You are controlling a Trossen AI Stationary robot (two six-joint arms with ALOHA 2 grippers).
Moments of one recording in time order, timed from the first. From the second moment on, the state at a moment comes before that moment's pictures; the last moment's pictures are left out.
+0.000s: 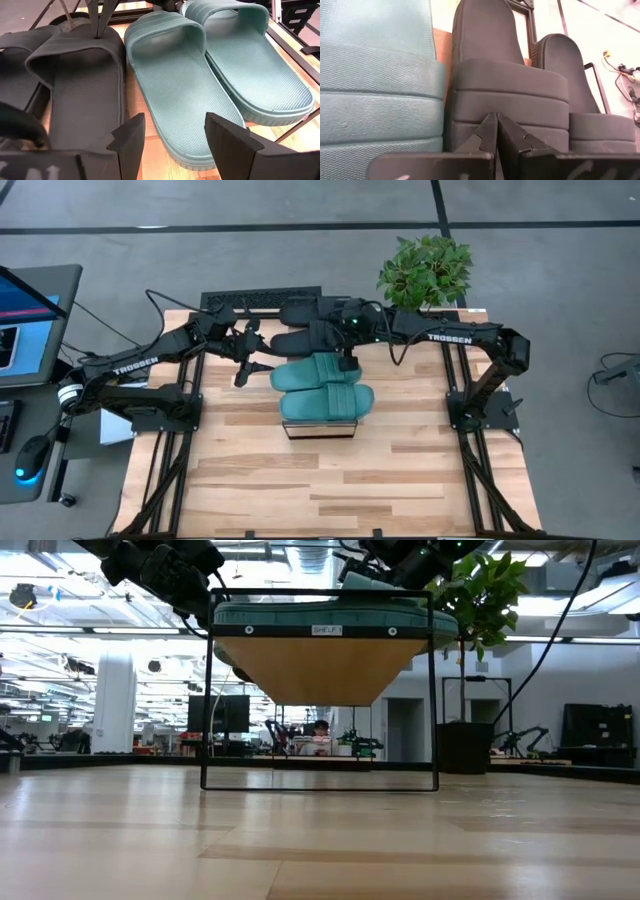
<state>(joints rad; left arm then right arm) 0.55 1.02 0.78 -0.32 0.54 0.40 -0.31 1.65 1.34 -0.40 -0.03 -0.59</state>
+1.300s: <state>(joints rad) 0.72 0.25 0.59 -0.16 0.61 0.13 -0.28 0.64 0.73 0.09 -0.19 -0.33</state>
